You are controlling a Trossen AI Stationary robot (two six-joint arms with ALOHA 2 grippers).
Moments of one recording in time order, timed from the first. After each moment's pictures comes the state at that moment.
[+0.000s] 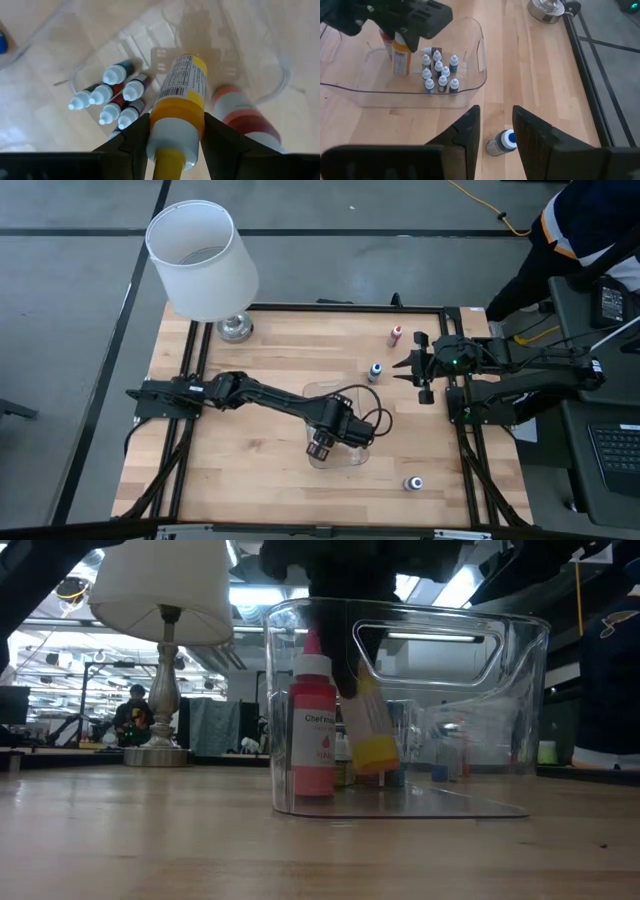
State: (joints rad) left arm -0.24 2.41 2.34 -1.42 -0.19 0.18; right arm -0.02 0.82 0.86 -0.68 0.09 -0.21
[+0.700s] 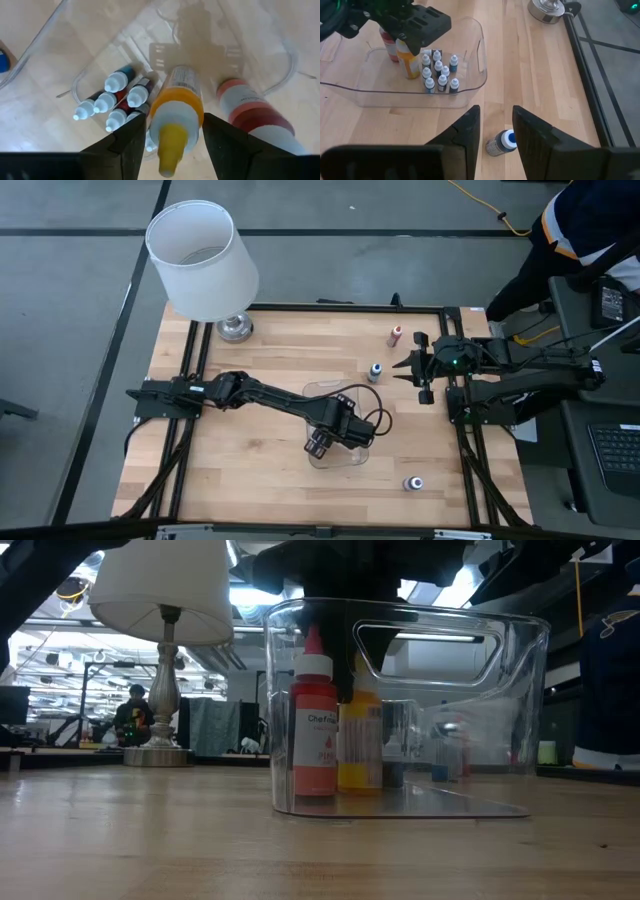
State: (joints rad) left arm -0.24 2.41 2.34 -1.41 -0.19 0.30; right arm -0.02 0.82 0.86 -0.68 0.09 -0.22
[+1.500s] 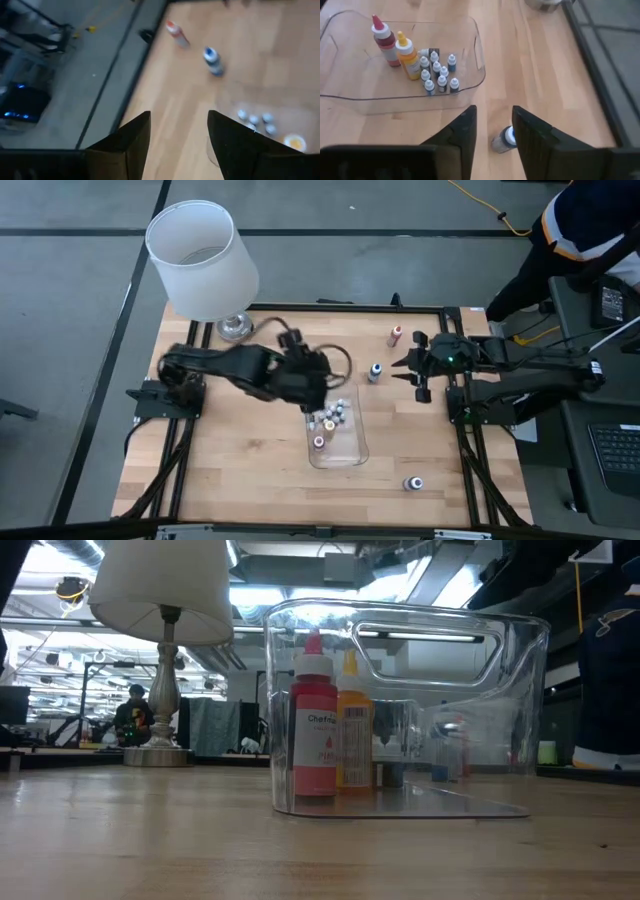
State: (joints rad) left arm -0.26 1.94 2.36 -1.49 -0.75 -0.32; right arm -0.06 0.85 0.86 -0.68 0.06 -0.13
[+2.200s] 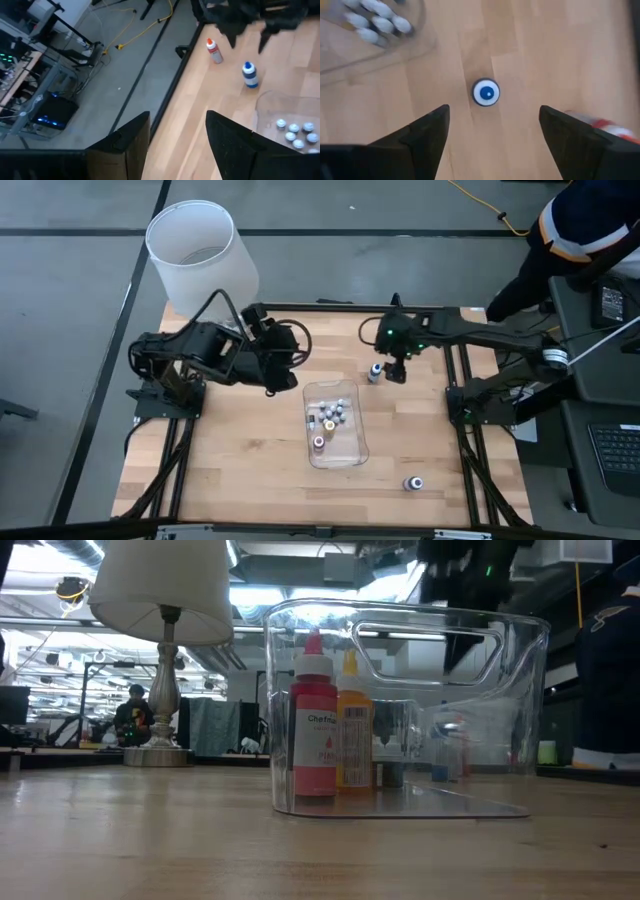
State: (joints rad) left arm -0.27 1.77 2.36 -1.57 -0.91 -0.28; right arm -0.31 1.35 1.16 -0.99 -0.02 -0.13
